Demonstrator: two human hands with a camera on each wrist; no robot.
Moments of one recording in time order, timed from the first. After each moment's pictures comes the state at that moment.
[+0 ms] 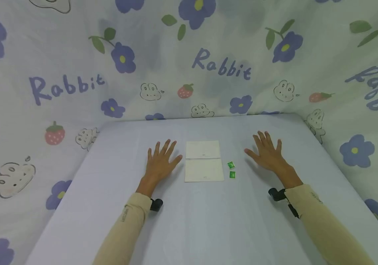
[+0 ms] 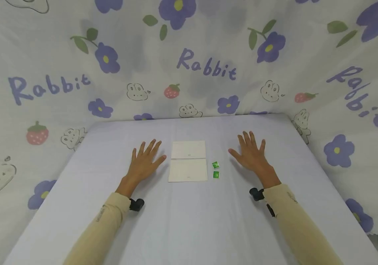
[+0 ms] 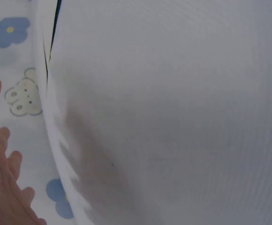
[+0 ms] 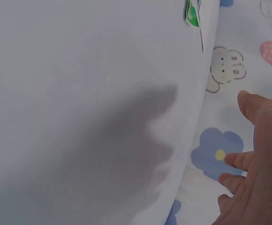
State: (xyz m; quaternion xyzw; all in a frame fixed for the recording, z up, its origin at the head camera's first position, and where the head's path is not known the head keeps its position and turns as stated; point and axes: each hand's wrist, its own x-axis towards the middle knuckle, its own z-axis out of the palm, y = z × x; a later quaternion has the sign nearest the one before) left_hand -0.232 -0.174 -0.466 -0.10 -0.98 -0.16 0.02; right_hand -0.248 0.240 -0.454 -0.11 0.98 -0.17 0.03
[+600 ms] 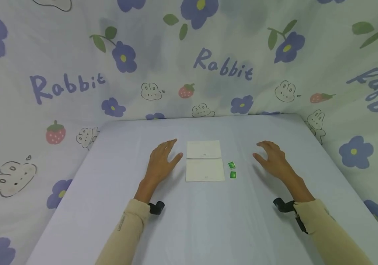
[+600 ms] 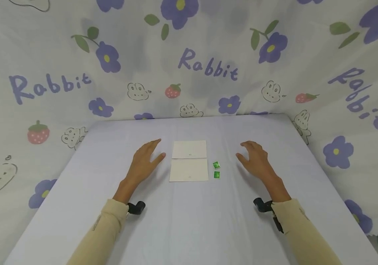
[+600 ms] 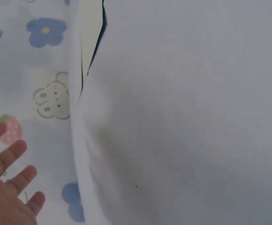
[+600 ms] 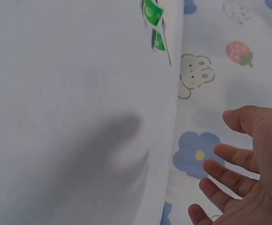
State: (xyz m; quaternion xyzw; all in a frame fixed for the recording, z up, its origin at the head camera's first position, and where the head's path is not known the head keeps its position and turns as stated) left_hand -0.223 -0.173 -0.450 -0.13 -0.95 -0.26 0.08; right_hand -0.218 0.246 -0.445 -0.11 0.95 -0.29 -0.03
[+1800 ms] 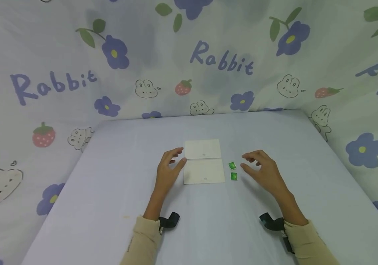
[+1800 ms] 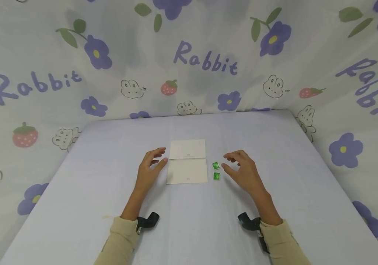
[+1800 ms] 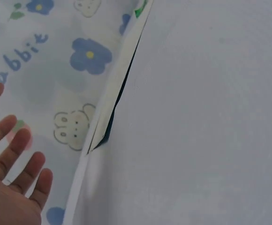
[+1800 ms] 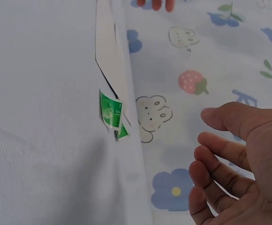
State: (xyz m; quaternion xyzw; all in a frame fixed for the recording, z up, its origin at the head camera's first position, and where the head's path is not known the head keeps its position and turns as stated) left_hand -0.208 -0.134 -0.476 -0.09 -0.83 -0.54 0.12; right_hand -0.188 0.200 -0.456 -0.17 0.89 -0.40 -0.16
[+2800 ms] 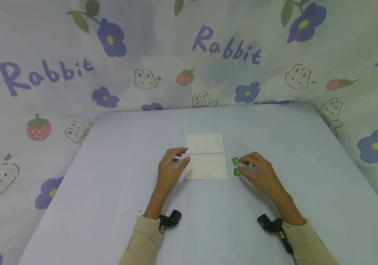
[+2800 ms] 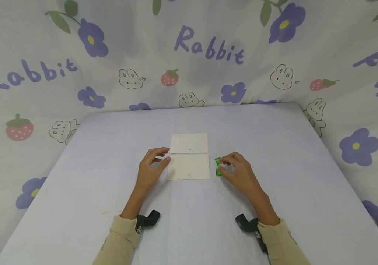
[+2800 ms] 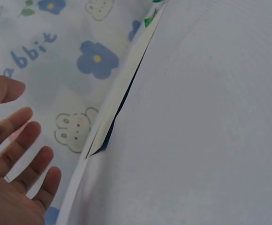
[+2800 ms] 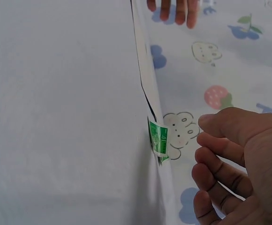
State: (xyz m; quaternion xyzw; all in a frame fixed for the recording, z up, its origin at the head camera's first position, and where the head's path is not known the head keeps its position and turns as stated) left_hand -0.208 -0.129 -0.487 -0.12 -0.82 -0.54 0.14; right_hand -0.192 0.186 -0.482 -0.18 0.89 -0.40 -0.11
